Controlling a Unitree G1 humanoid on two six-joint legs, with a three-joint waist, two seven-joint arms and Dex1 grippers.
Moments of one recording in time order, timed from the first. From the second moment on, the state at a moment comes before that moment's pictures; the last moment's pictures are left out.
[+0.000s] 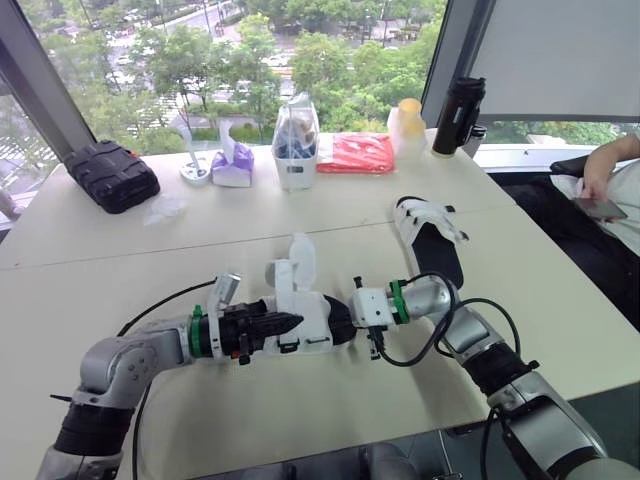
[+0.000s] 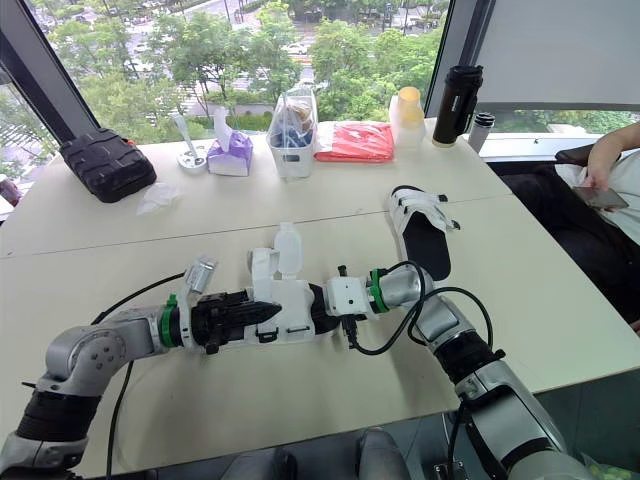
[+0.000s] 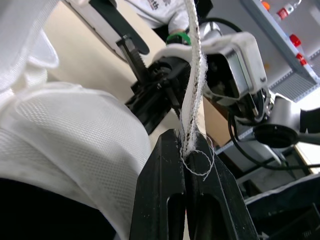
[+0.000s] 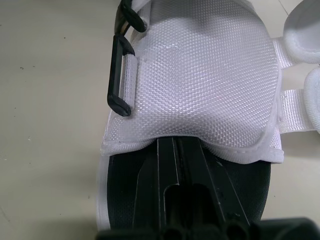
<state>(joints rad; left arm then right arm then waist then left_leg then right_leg) -0.24 0.58 0.03 -0.18 -0.92 0.93 -0.94 -0.61 -0.46 0.42 0.35 -0.03 -0.31 1.21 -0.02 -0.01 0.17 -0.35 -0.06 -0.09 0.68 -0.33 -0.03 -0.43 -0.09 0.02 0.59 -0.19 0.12</state>
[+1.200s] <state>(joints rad) 0.19 0.80 0.18 -0.44 -0.75 0.65 -1.10 -0.61 -0.46 0.43 0.36 -0.03 -0.32 1.21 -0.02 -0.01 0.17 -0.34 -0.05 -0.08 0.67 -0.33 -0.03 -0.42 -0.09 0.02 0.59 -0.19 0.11</state>
